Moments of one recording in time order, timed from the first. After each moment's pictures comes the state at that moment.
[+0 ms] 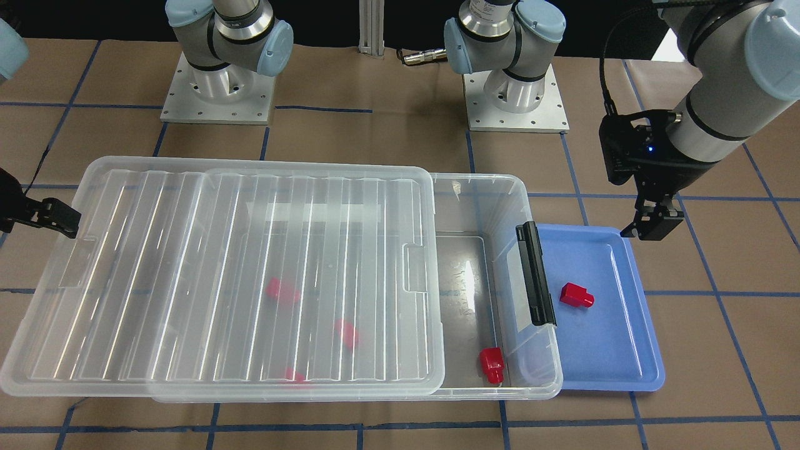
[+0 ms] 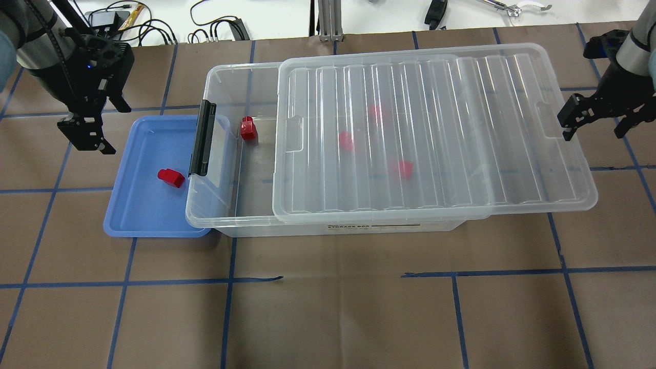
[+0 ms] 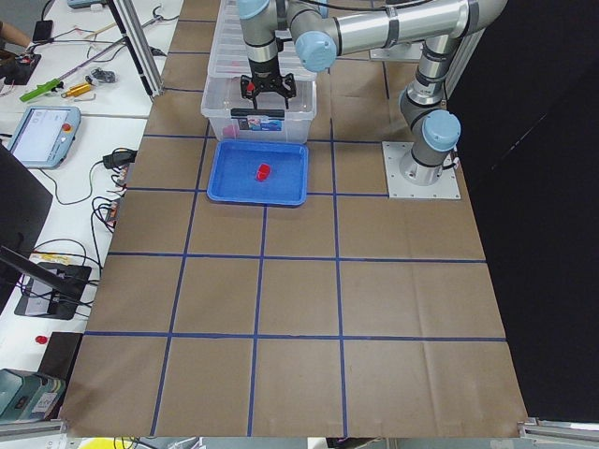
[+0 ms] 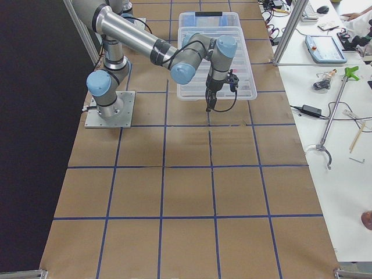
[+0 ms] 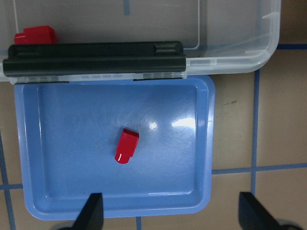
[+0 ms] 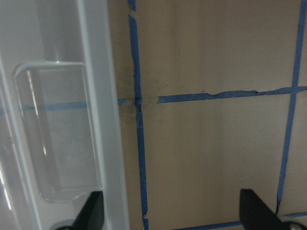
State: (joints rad) left arm -1.33 -1.67 -1.61 -1.51 1.62 1.85; right arm 1.15 -1.37 1.68 -1.80 -1.72 -0.36
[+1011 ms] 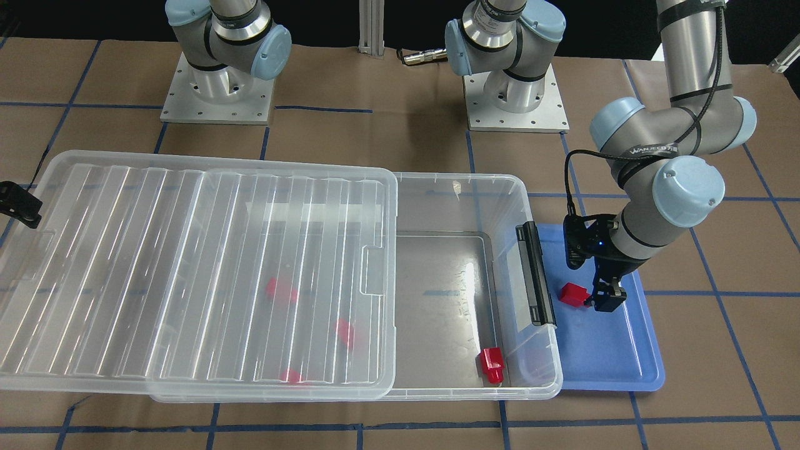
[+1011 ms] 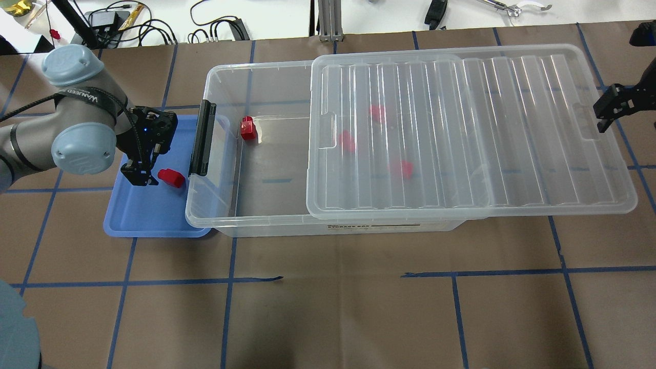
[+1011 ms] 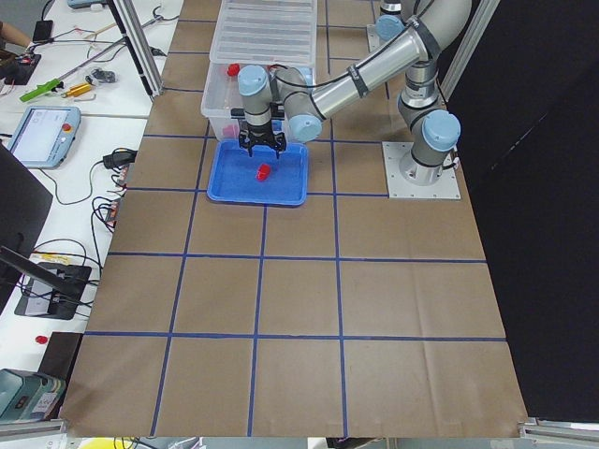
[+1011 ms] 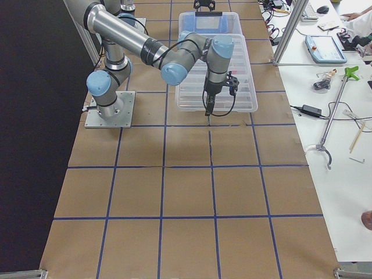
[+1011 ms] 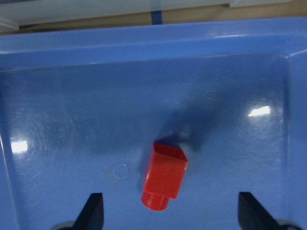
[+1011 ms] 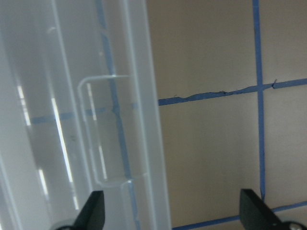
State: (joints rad) left arm -1.31 -1.91 -1.86 -0.96 1.61 1.94; right arm 1.11 -1.44 1.66 -1.80 -1.66 -0.33
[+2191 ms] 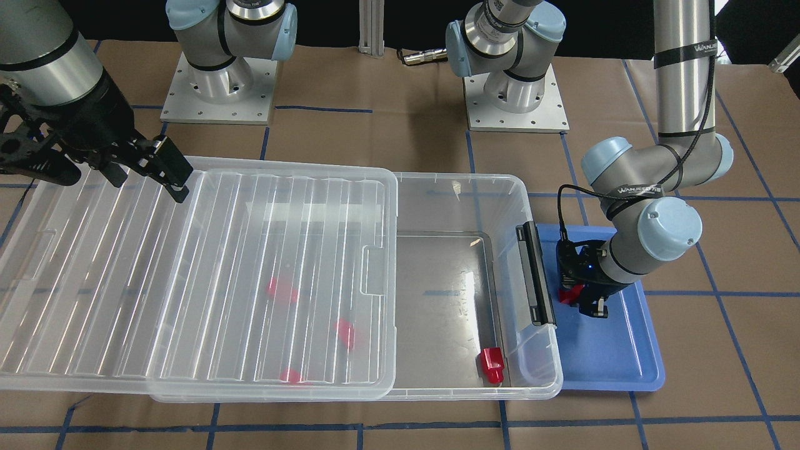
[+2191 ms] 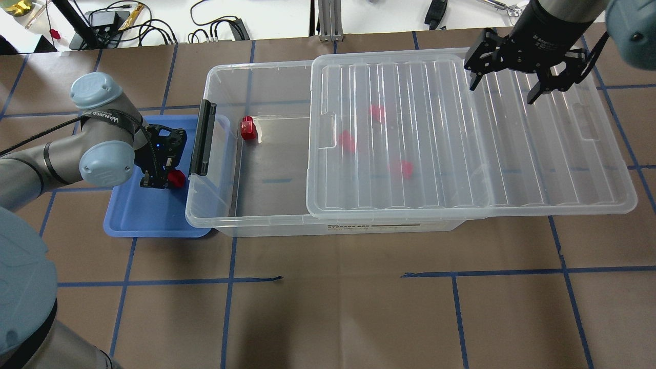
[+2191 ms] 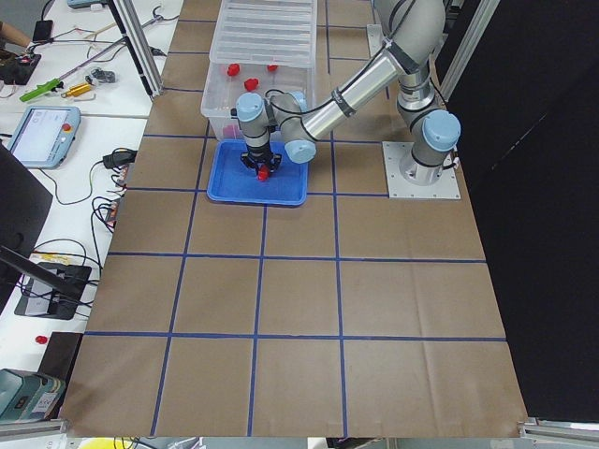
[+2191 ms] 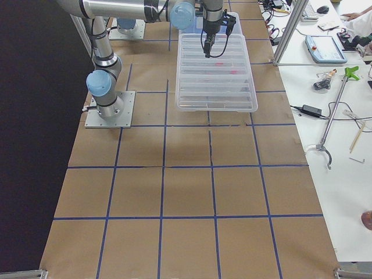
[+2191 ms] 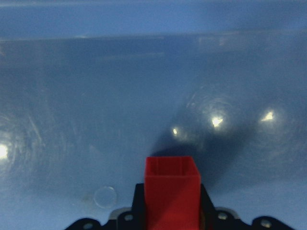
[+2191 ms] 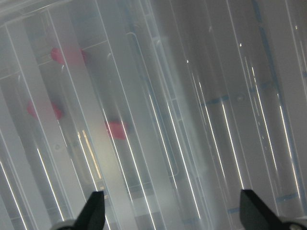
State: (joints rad) left arm -1.29 -1.99 -1.88 -0.90 1.60 1.93; right arm 1.48 -1.51 1.51 -1.61 -1.49 0.22
